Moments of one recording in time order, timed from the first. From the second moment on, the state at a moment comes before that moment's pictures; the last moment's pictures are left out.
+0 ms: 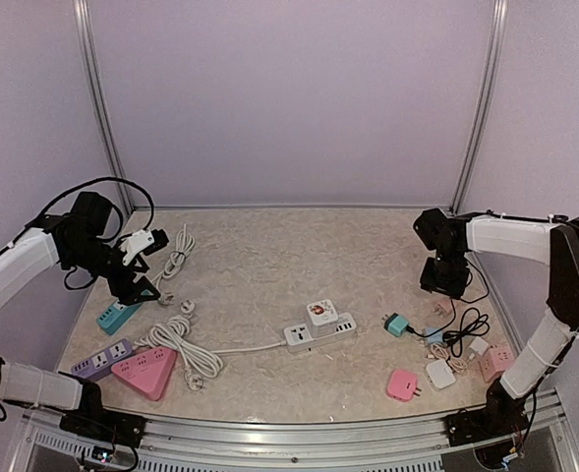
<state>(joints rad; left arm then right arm) -0.14 1.19 1.00 -0.88 0.38 0.79 0.35 1.64 1.11 -0.83 0.35 0.86</state>
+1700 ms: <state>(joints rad) -0.14 1.20 0.96 -0.85 0.33 0.79 0.18 1.62 0.97 -0.66 0.25 0.83</state>
